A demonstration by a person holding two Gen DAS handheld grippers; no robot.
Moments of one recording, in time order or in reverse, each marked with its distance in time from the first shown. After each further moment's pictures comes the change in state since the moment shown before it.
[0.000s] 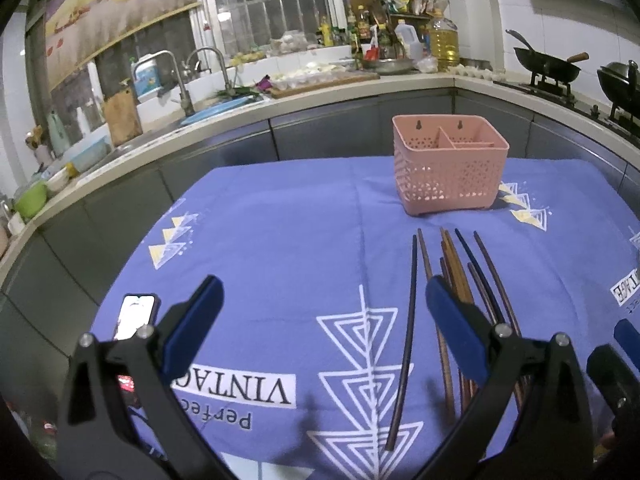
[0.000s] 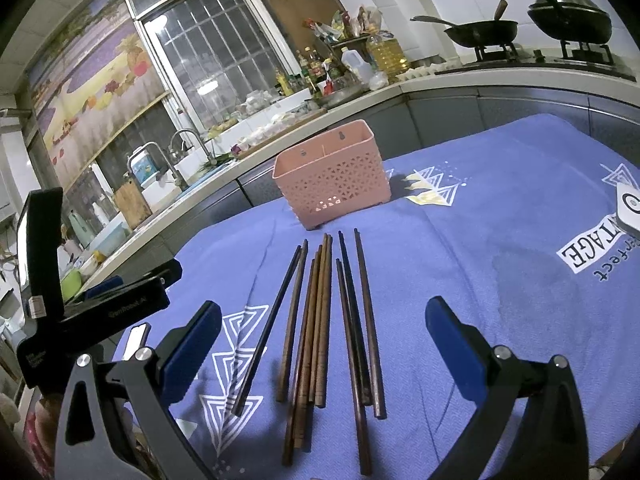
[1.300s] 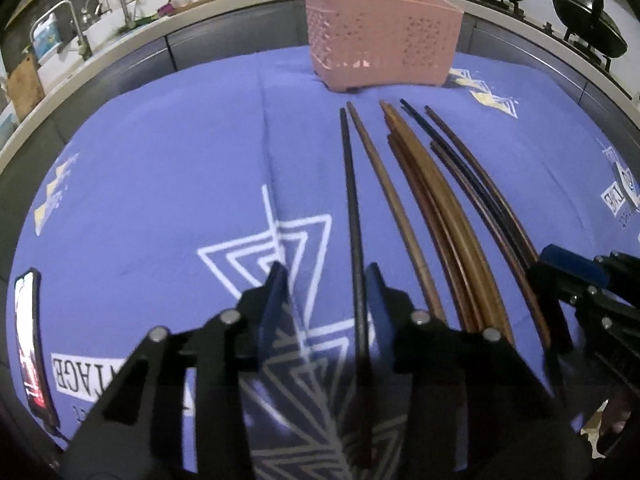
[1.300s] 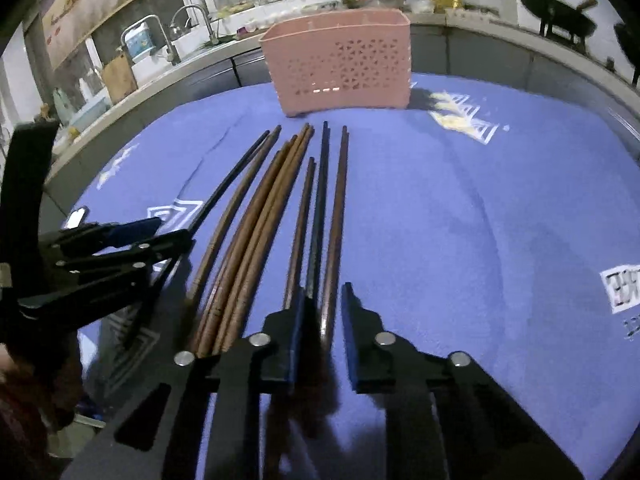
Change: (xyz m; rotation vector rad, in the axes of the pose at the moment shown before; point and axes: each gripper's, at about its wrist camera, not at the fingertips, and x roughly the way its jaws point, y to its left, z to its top) left arm 0.100 -0.037 -0.055 0.134 0.286 -0.287; right arm 0.090 -0.019 -0.023 -0.240 0.372 -0.063
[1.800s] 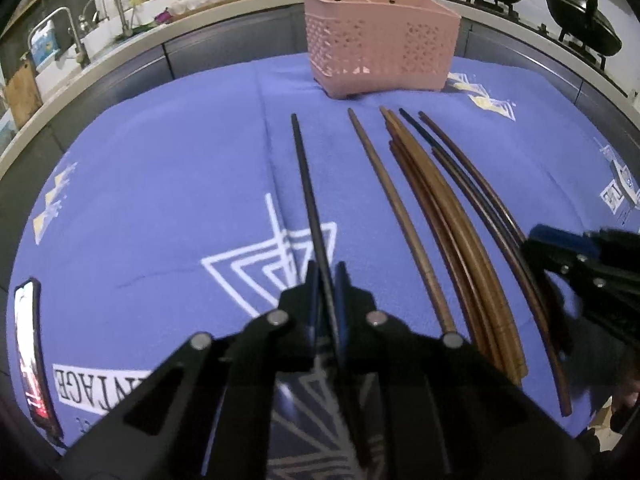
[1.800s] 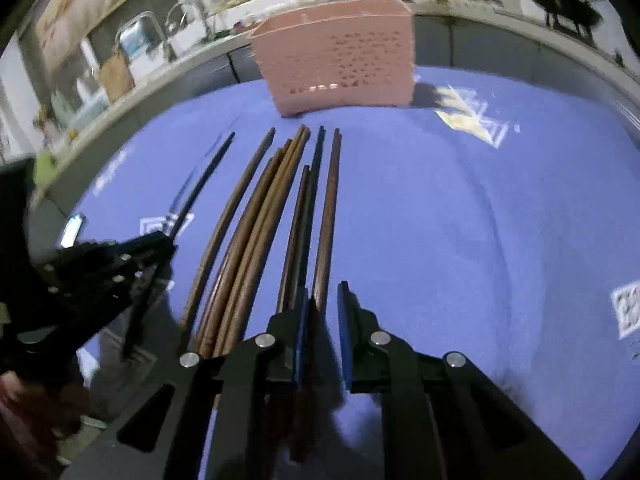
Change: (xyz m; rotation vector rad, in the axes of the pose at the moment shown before) left arm -0.005 0.003 0.000 0.016 -0.022 -0.006; right arm 0.013 -0.002 0.019 -0.042 0.023 -0.033
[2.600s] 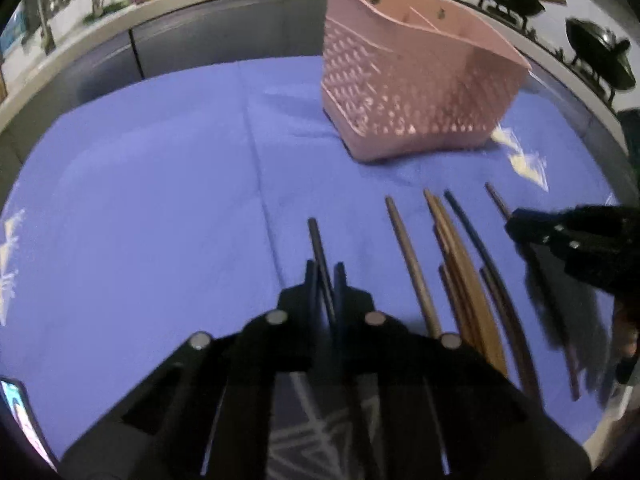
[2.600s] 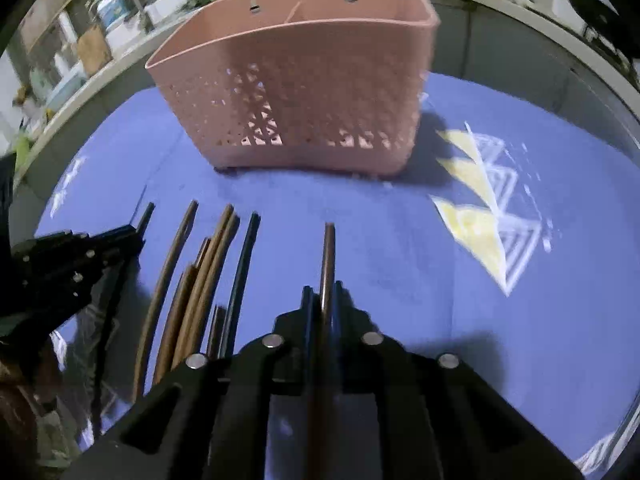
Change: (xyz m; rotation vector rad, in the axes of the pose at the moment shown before) left arm 0.061 0.041 0.102 -0.057 0.083 -0.133; right arm 0.065 -0.042 0.120 -0.057 0.171 -0.023
